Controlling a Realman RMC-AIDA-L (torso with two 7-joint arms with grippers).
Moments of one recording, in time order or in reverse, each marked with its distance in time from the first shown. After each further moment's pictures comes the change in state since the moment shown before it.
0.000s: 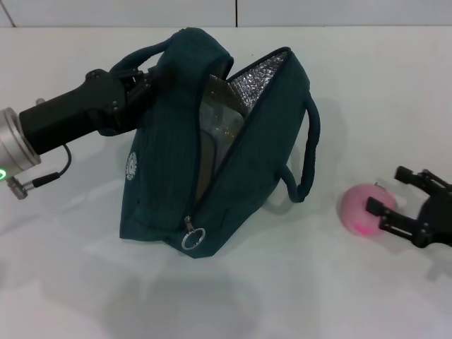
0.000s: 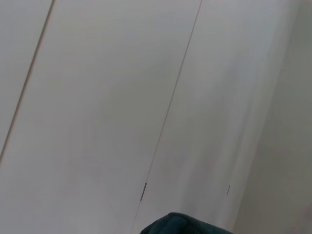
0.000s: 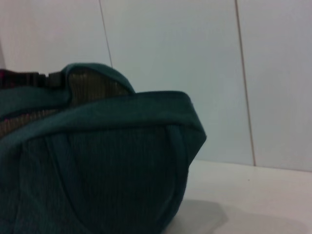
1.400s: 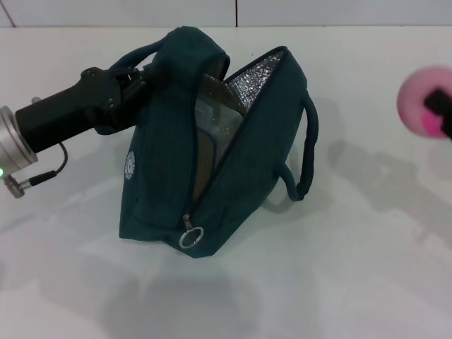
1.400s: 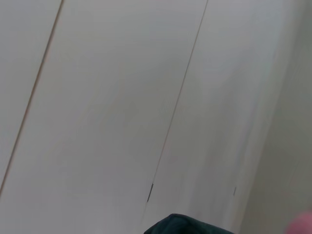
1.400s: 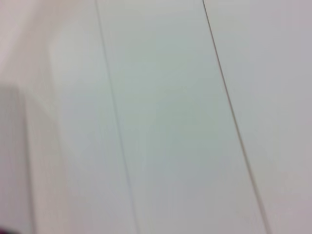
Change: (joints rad) left arm 0.004 0.006 0.000 0.002 -0.009 -0.011 0.000; right arm 0.025 0.010 0.346 -0.041 -0.104 -0.363 0.117
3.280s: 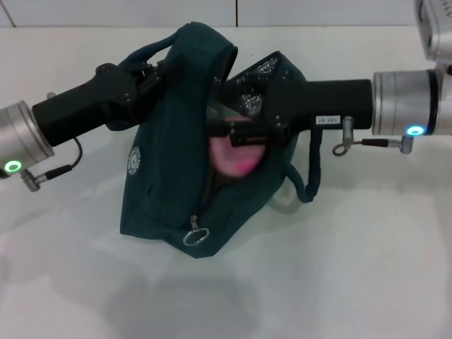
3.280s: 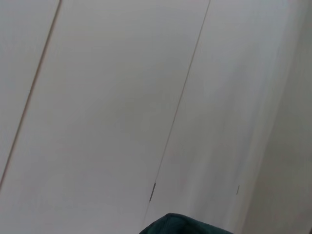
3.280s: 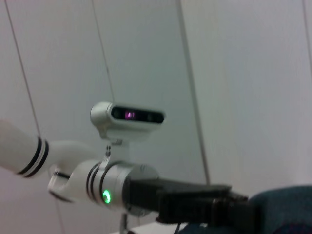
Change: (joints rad) left arm -0.024 -0.017 0.000 0.016 -0.001 -0.047 0.008; right arm 0.372 0.046 -0.242 -0.436 -0.440 0.405 0.603
